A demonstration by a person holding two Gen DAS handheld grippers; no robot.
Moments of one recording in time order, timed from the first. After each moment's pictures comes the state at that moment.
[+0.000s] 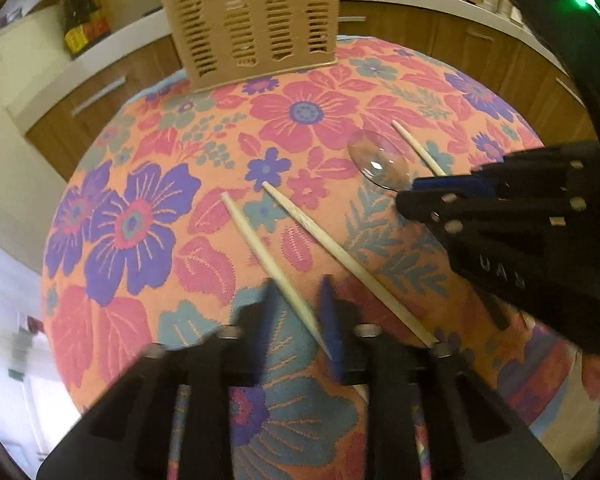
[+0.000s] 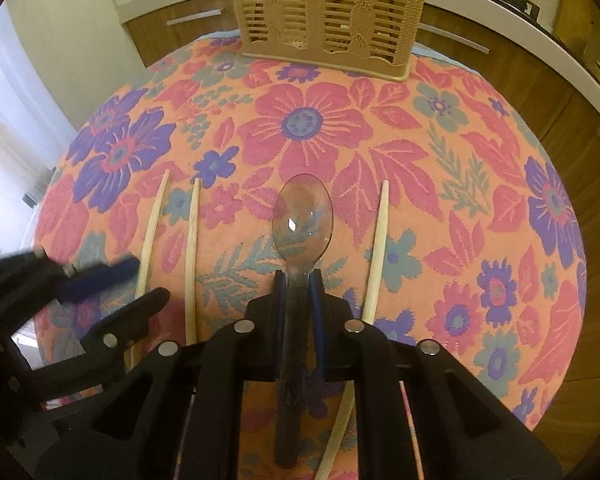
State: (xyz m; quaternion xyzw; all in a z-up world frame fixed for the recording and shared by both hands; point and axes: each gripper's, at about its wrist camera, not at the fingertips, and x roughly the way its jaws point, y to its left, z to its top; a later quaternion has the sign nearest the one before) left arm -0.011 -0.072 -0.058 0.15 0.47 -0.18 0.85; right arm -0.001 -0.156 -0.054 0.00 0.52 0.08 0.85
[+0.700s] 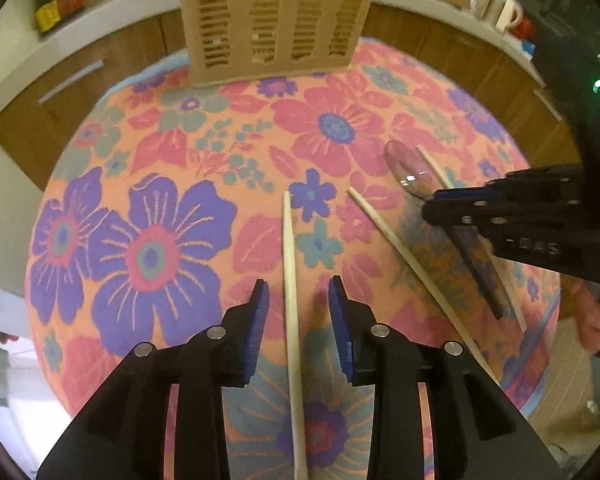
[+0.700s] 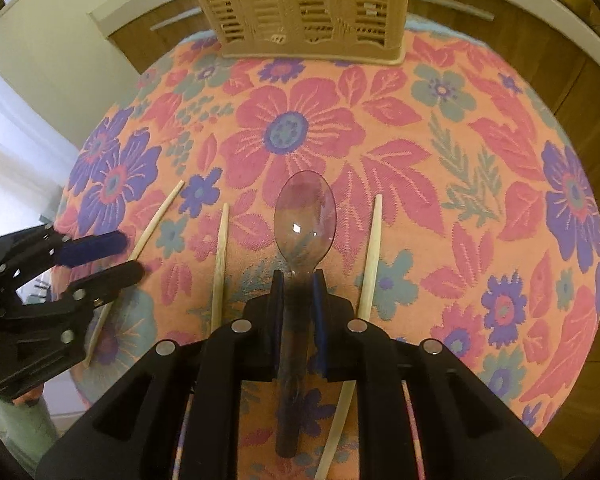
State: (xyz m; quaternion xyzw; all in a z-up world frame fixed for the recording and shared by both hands) left arm 0.055 -0.036 -0.051 0.11 0.52 -0.25 0.81; right arm 0.038 -0.172 -0.050 0.05 0.57 0.10 0.81
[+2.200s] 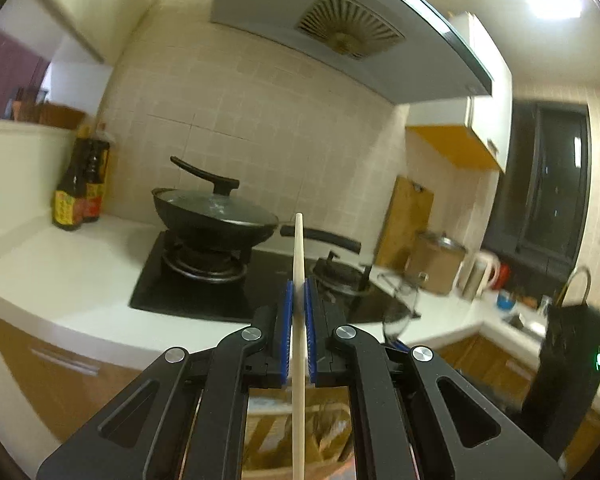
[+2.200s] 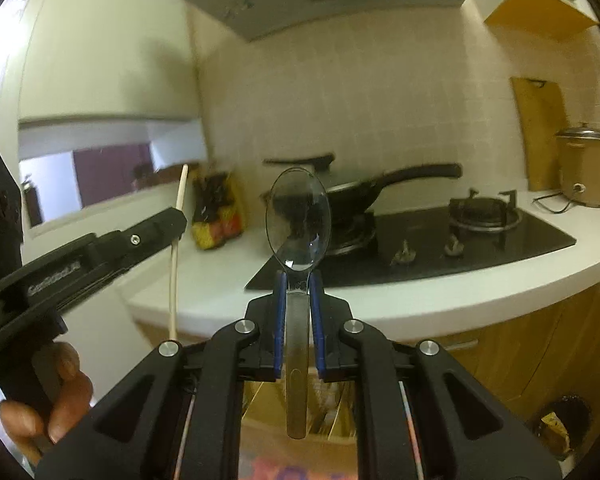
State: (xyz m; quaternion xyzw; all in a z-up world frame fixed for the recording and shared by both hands) left arm 0.189 -0.073 0.182 -0.12 0.10 -0.27 0.95; right arm 0.140 -0.204 0.154 0.11 0.10 0.07 0.99
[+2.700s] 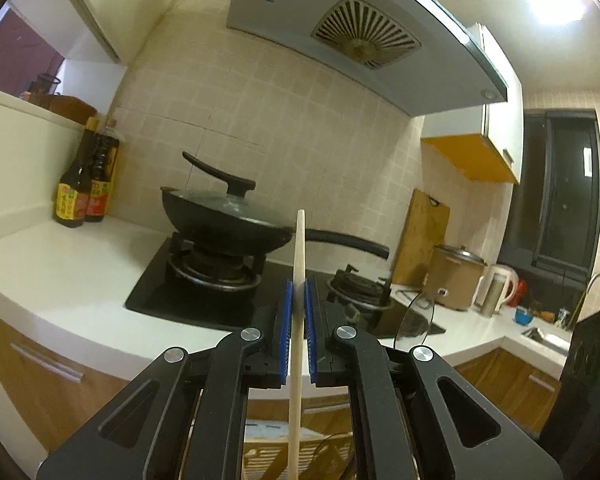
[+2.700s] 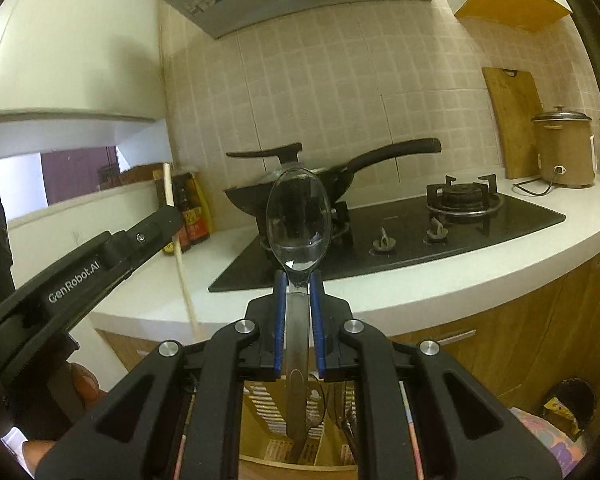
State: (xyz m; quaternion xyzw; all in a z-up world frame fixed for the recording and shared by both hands) left arm 0.223 -0.078 0.134 -0.13 0.07 -0.25 0.96; right arm 0.173 -0.202 0.113 0.12 0.11 0.02 0.99
